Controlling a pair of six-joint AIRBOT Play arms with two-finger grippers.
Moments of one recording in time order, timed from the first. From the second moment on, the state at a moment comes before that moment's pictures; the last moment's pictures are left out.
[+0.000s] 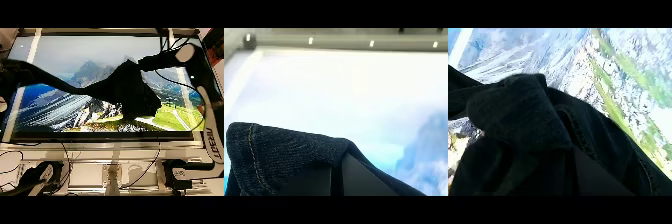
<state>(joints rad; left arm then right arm) 0.24 -0.87 0.74 0.88 -0.18 -0.76 0.19 -1.54 1.58 -1.14 0.98 1.33</state>
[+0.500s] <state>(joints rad) 0.31 -1.03 0.63 0.89 -0.19 -0.76 0.02 -1.59 1.57 -1.26 1.19 1.38</state>
